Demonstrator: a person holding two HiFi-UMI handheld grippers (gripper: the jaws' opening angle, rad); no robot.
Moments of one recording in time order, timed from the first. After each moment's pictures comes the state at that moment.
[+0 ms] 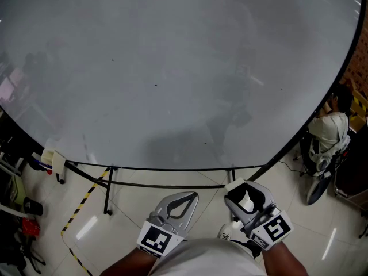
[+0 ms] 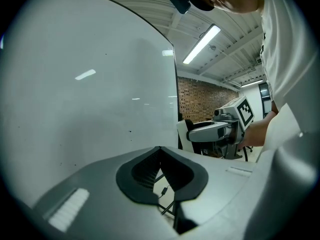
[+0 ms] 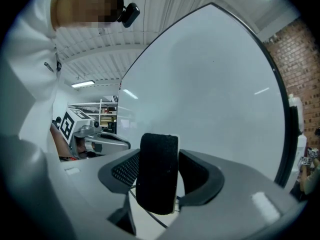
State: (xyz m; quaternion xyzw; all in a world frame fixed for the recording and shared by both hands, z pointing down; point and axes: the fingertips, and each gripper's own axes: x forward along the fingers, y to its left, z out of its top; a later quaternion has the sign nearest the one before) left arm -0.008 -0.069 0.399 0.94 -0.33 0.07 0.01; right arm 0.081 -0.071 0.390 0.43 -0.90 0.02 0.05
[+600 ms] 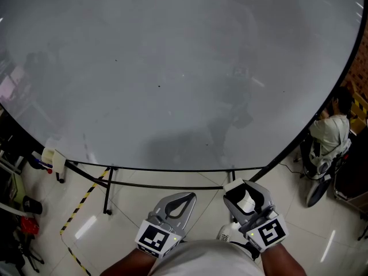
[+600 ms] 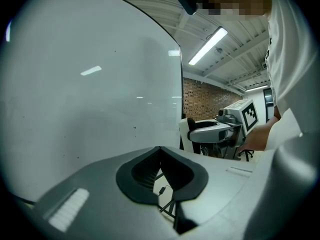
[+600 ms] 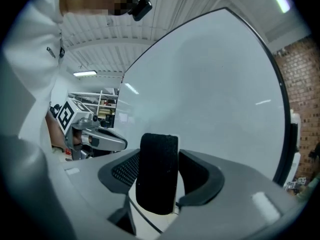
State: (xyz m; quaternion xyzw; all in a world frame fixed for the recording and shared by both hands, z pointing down) left arm -0.016 -0.073 0.405 0.94 -0.35 0.06 0.05; right arm 0.072 -0.074 0.383 0.44 -0.89 -0.04 0.08
